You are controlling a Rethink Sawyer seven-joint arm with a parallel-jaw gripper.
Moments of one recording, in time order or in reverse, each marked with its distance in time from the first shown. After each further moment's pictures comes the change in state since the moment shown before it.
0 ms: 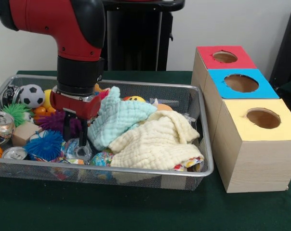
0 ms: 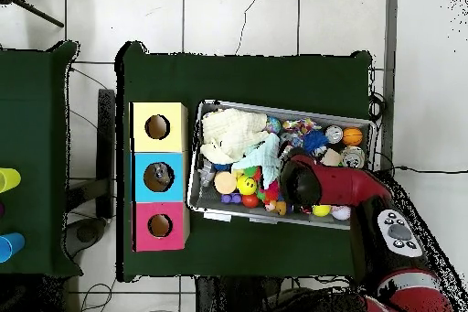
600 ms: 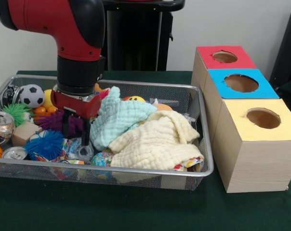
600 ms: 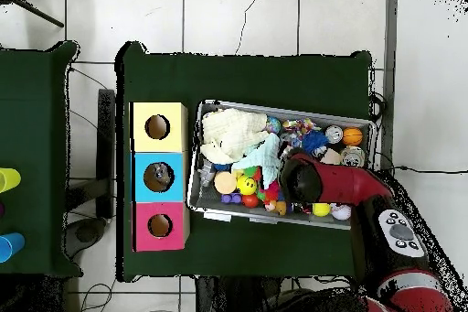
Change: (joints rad) arm -0.002 -0.003 0.004 -0.004 0.046 0.068 0.000
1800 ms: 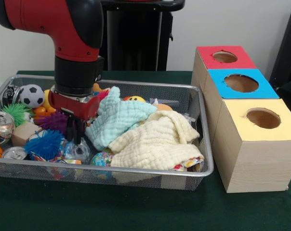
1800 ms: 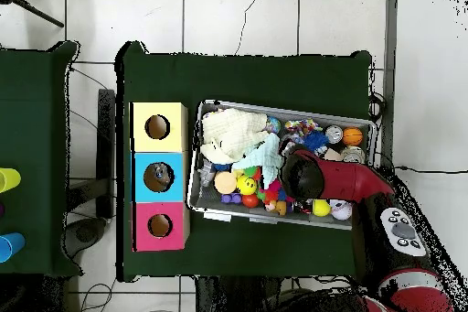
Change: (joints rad) arm 0.002 0.000 0.000 -0.019 0.017 0.011 0.000
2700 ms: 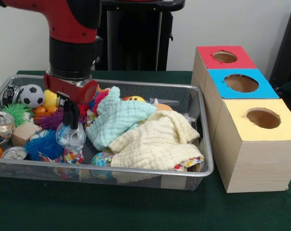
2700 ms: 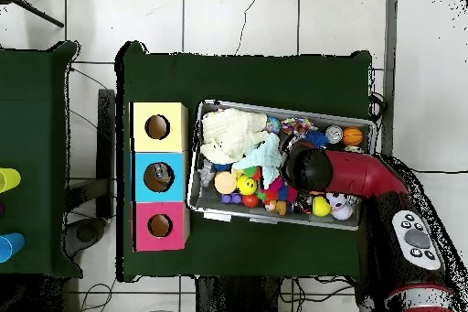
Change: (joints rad) arm 0.006 -0.101 0.018 -0.002 0.052 0.195 0.000
